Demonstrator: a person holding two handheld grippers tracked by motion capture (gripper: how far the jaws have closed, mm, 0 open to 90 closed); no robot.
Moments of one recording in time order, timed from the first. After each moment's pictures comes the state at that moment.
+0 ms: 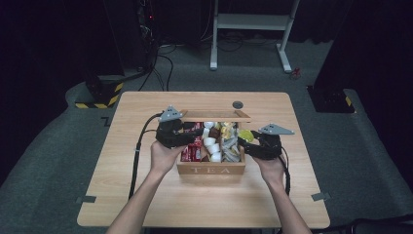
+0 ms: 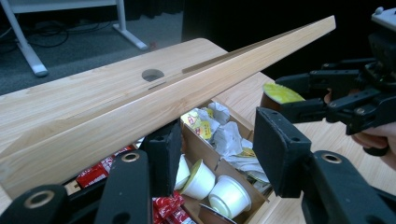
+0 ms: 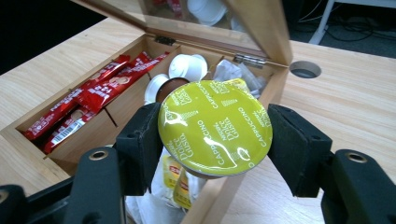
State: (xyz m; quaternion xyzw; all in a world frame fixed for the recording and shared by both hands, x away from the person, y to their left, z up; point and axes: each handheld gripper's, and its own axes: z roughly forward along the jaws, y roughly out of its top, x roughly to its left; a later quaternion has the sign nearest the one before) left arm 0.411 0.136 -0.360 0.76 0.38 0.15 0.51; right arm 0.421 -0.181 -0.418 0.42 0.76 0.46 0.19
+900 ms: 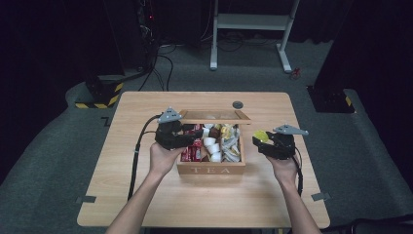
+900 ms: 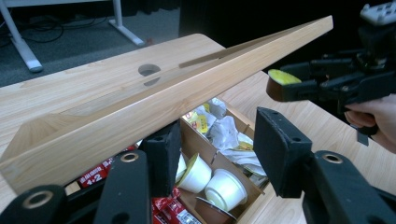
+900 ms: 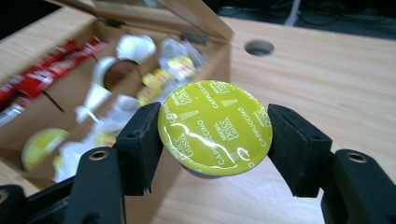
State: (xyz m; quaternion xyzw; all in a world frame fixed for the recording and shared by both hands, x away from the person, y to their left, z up) left arm 0.409 0.138 -0.361 0.76 0.38 0.14 0.51; right arm 0.430 -0.224 -0.431 0.46 0.75 0.43 0.20
